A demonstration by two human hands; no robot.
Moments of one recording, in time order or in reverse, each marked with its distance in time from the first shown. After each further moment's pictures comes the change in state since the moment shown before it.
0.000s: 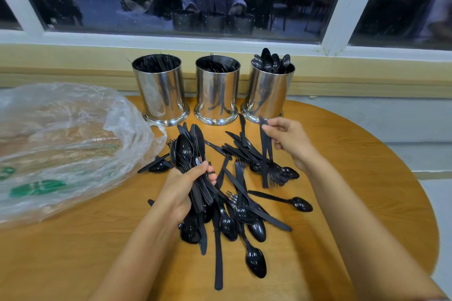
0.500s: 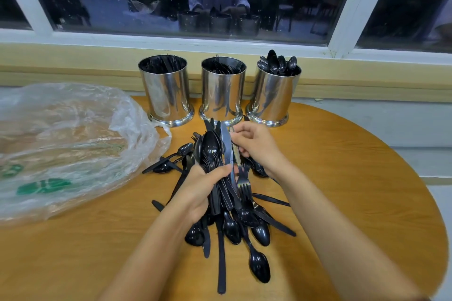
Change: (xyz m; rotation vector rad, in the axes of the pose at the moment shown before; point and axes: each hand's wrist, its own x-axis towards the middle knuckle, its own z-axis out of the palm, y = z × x) left_hand -0.011 0.005 0.026 0.120 -0.118 0.031; right_hand -0.008 -0.015 0.064 0.007 -0.179 -0.148
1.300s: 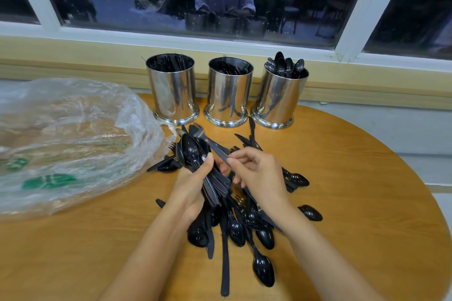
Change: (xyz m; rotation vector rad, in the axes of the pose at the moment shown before) left_hand 0.012 -0.007 -0.023 -0.242 0.094 0.048; right_hand -0.057 0.012 0.027 -0.050 0.116 -0.172
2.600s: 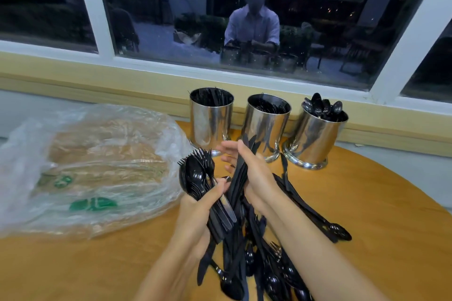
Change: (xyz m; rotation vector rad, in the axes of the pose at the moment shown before) left_hand -0.017 0.044 -0.034 -0.060 0.073 0.197; right_hand 0.080 -0.049 0.072 0.530 -0.173 0.222
